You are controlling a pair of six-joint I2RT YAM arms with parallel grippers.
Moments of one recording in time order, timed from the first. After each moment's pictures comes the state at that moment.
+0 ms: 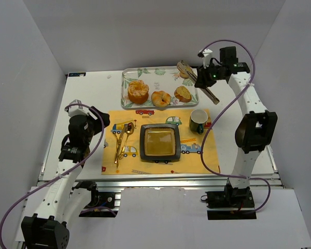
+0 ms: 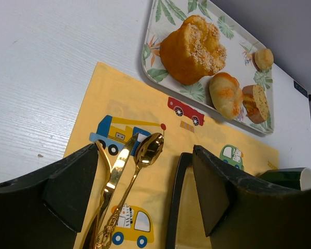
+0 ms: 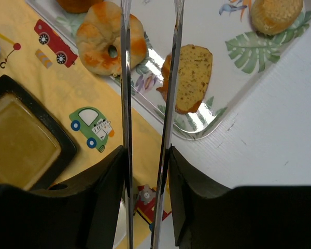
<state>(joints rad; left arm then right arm) -0.13 0.79 0.63 -0.18 -0.11 -0.62 0.13 1.96 1.95 -0.80 -0.57 -0.42</state>
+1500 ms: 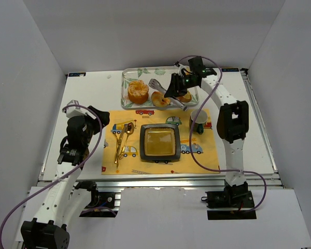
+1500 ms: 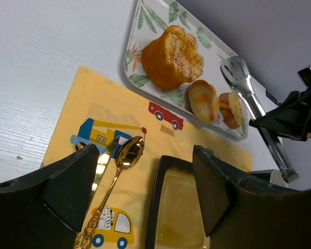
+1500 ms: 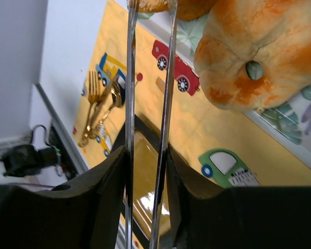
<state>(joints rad) -0.13 0.75 0.63 -0.17 -0.09 -0.69 0.32 2.24 2.08 -0.75 -0.82 0.18</state>
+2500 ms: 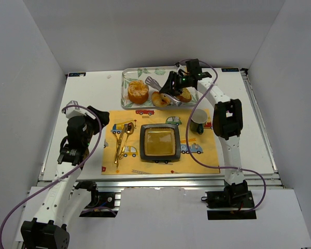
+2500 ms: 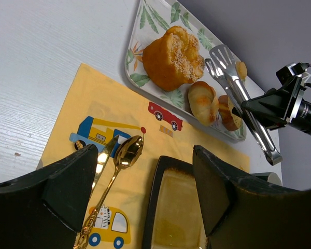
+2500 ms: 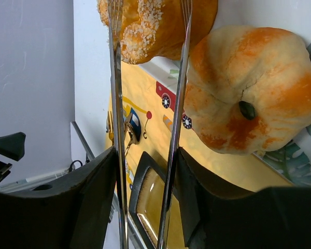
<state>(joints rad) -0.13 0.75 0.63 -0.17 -0.10 -0.72 0.32 2.39 2.13 -0.53 -0.84 0.52</state>
